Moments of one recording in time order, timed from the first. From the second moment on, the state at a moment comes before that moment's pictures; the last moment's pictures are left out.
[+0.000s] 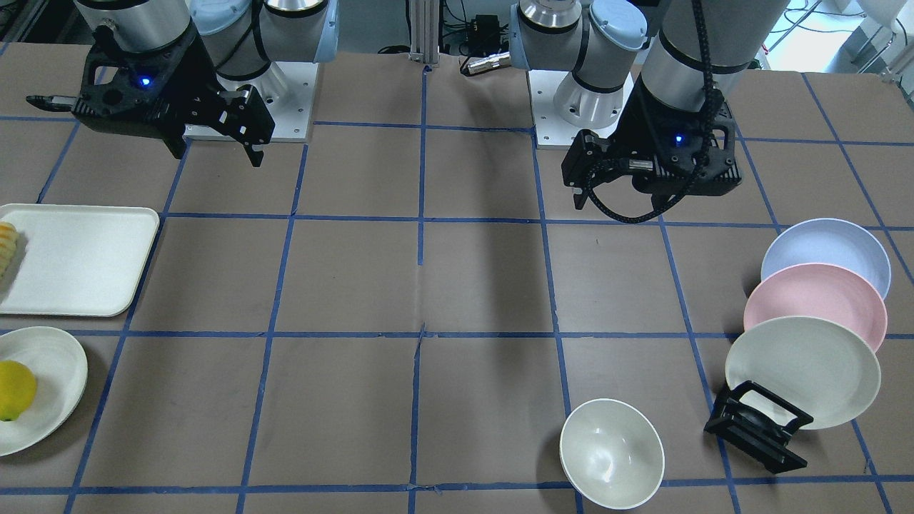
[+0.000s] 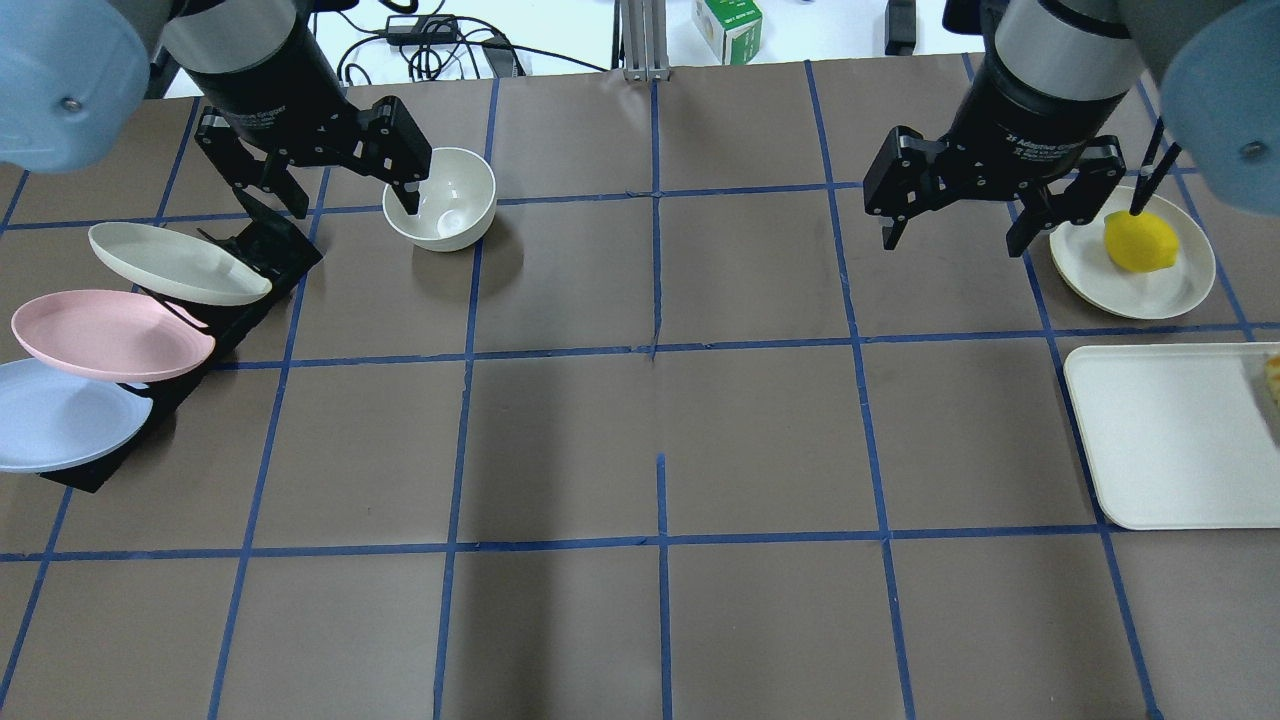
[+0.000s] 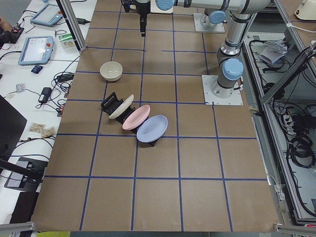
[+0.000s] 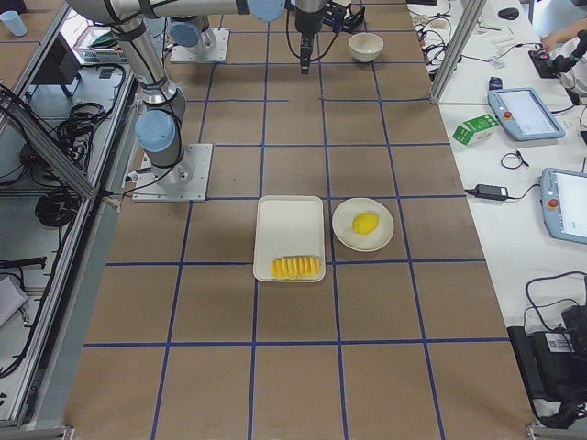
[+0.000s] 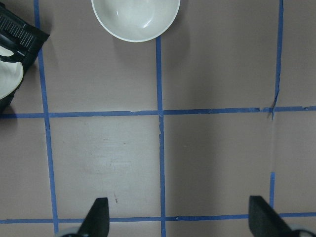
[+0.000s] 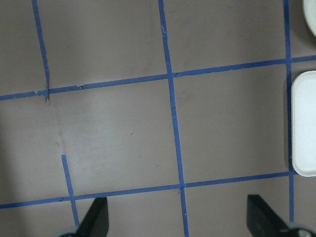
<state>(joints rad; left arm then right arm) -1.59 -1.65 -1.46 -1.59 1.57 -0.01 1.58 -1.62 1.58 -1.52 -1.55 0.13</state>
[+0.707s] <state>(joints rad) -1.59 -1.65 -1.45 -1.59 1.57 -0.01 1.59 -1.62 1.58 -1.52 -1.55 0.13</state>
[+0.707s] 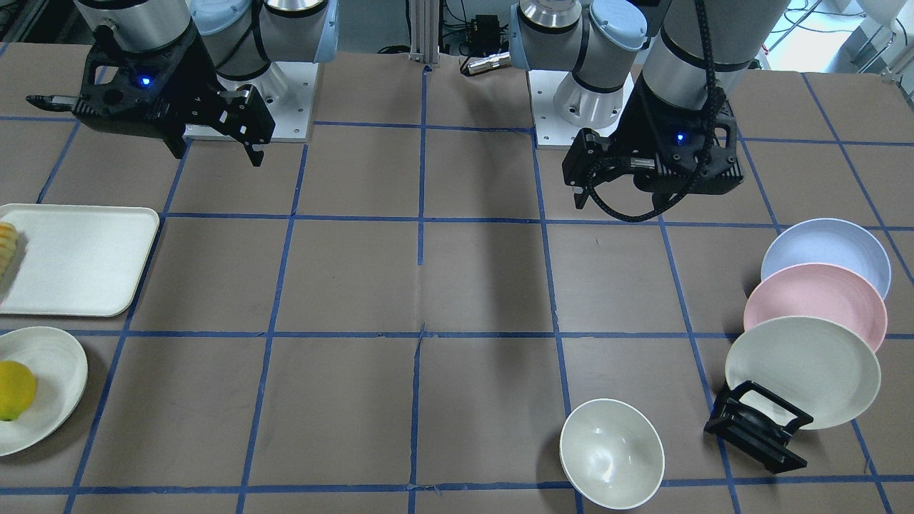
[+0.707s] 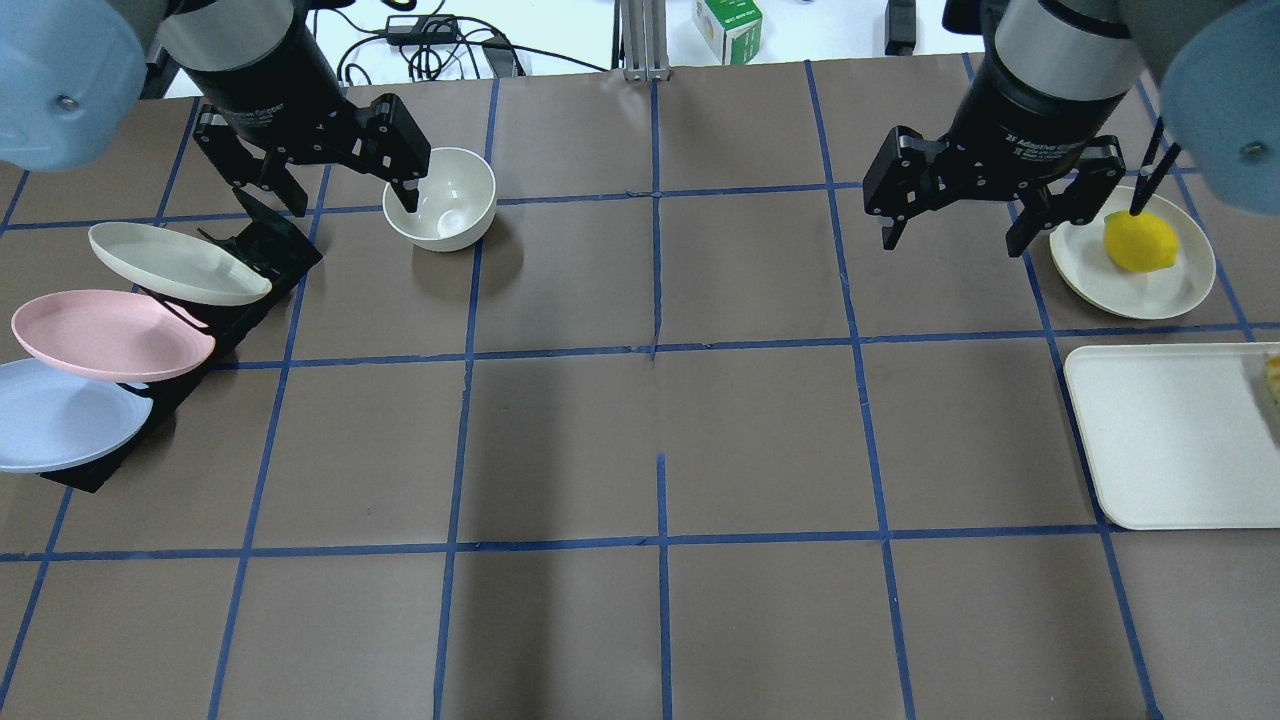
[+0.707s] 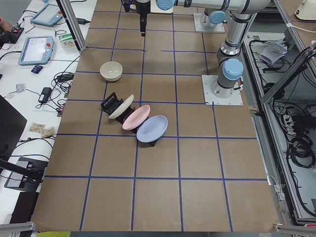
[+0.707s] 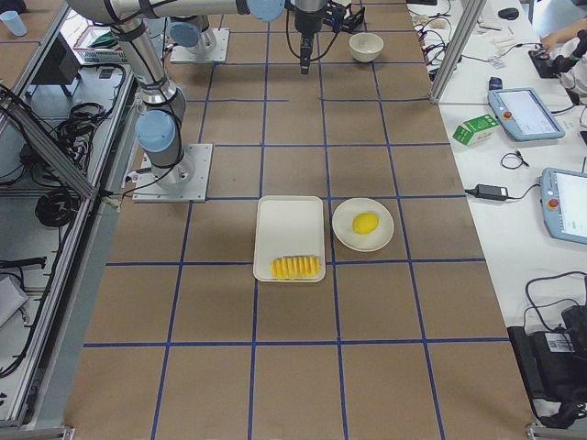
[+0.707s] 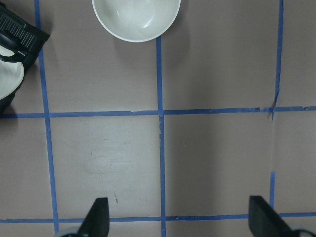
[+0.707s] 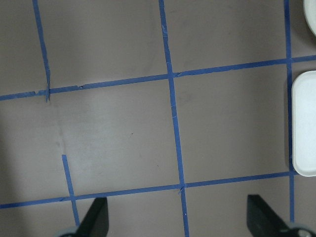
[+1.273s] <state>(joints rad) -1.55 -1.62 -1.46 -1.59 1.58 -0.01 1.59 -1.62 1.58 -1.52 -1.56 0.14</state>
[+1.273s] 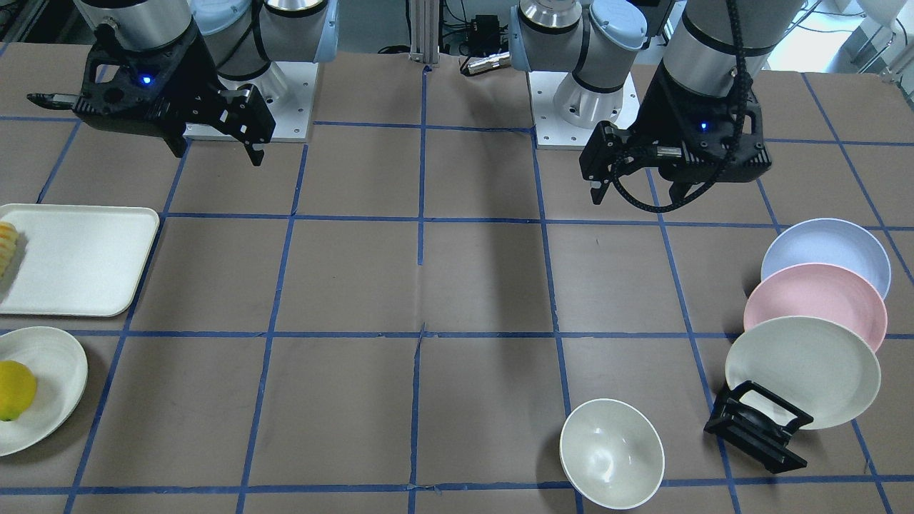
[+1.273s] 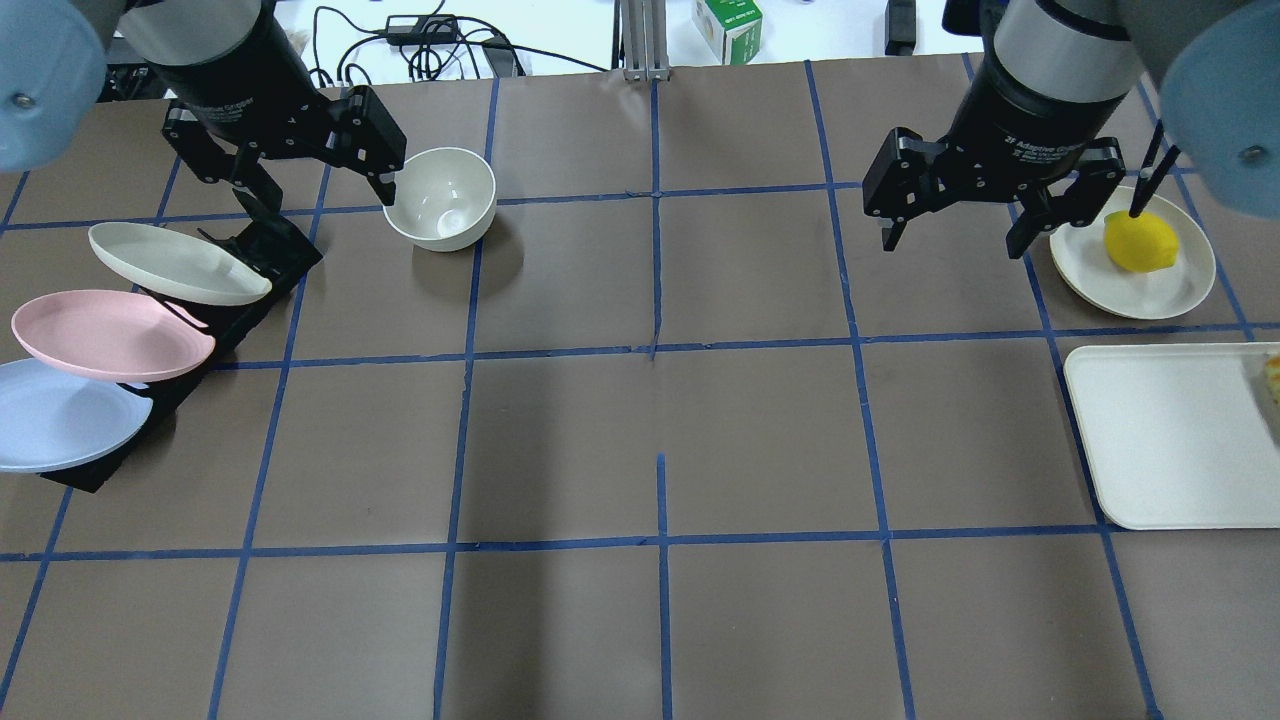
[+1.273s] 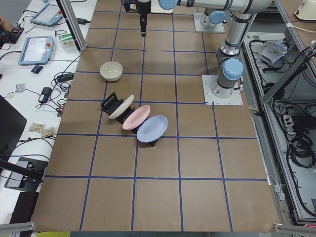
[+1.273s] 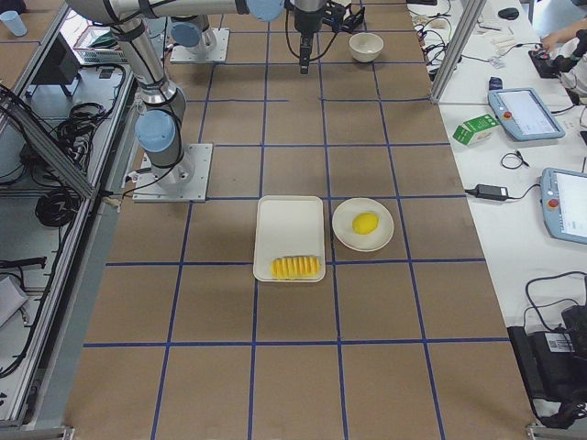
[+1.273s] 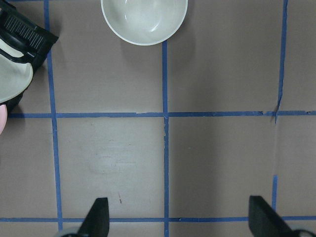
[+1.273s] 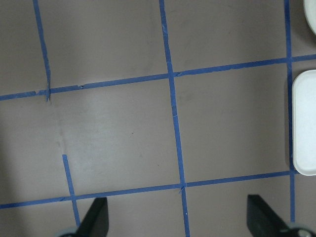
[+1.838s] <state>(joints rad) -1.34 -1.57 -1.45 -1.65 1.58 -0.01 1.53 -1.61 1.59 -1.53 -1.57 0.10</state>
